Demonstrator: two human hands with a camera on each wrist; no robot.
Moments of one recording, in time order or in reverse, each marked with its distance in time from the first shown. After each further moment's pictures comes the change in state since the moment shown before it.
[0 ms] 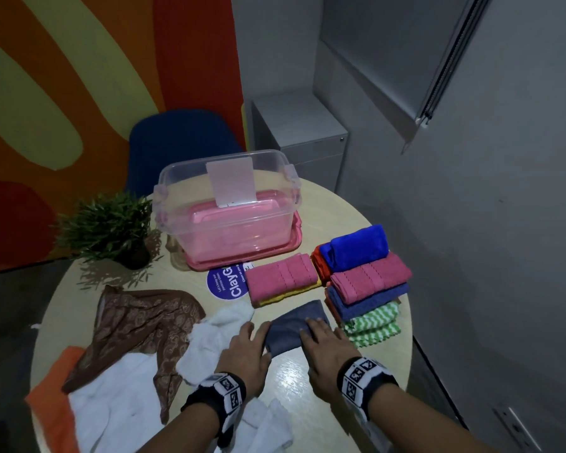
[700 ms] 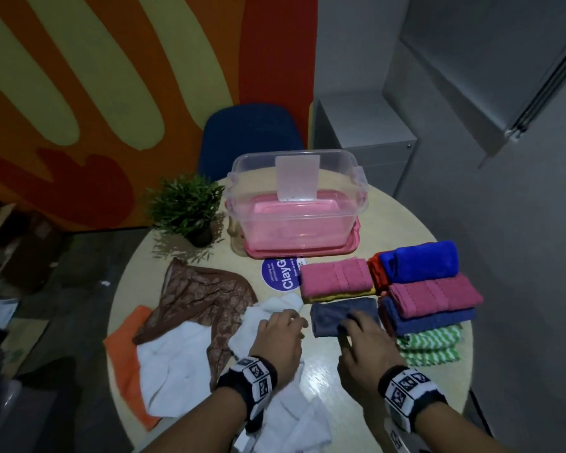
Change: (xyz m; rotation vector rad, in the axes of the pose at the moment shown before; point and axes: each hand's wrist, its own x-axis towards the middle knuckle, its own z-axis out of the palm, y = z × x) left_hand -0.020 -0.009 -0.046 0.053 0.127 0.038; right_hand 0.018 -0.014 -0.012 0.213 0.277 -0.016
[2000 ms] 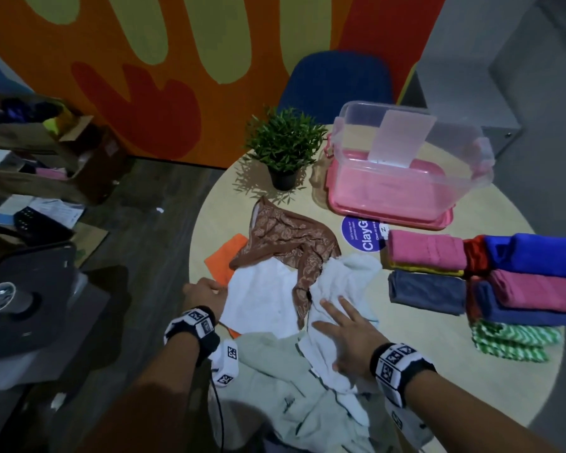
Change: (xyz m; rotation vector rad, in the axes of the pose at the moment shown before) left_hand -0.138 -0.245 0.013 -0.603 0.183 -1.117; right_hand 0.005 -0.144 0.077 -0.325 -0.481 -0.425
